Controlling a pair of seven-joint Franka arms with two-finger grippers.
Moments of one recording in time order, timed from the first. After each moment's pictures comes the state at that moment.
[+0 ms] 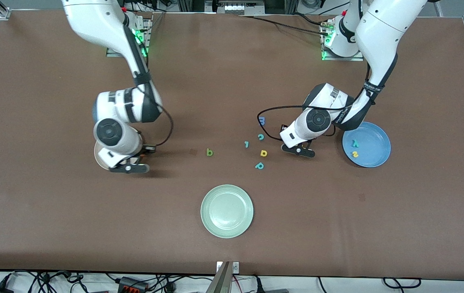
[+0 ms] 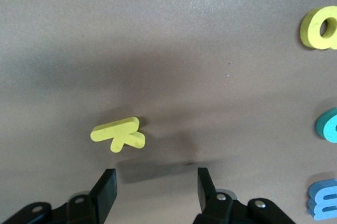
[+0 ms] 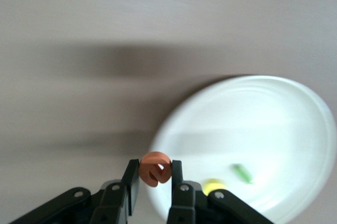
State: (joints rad) left arm -0.11 0.56 -0.37 -2.01 0.12 2.32 -0.33; right arm 0.71 0.59 -0.51 -1.80 0.23 2.11 0.09
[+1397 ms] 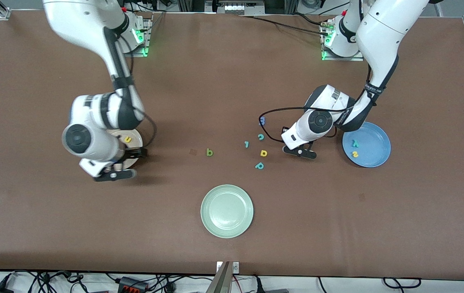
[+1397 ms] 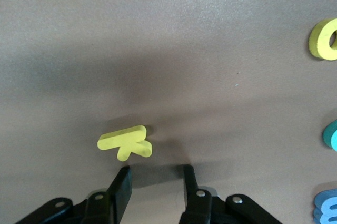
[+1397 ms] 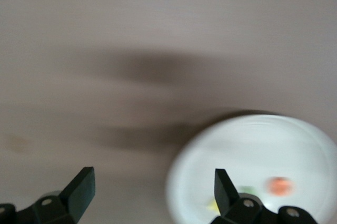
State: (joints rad) left arm -0.10 0.57 -0.36 -2.01 0.12 2.34 -0.33; right arm 0.74 0.60 -0.48 -1.68 0.33 2.08 0.02
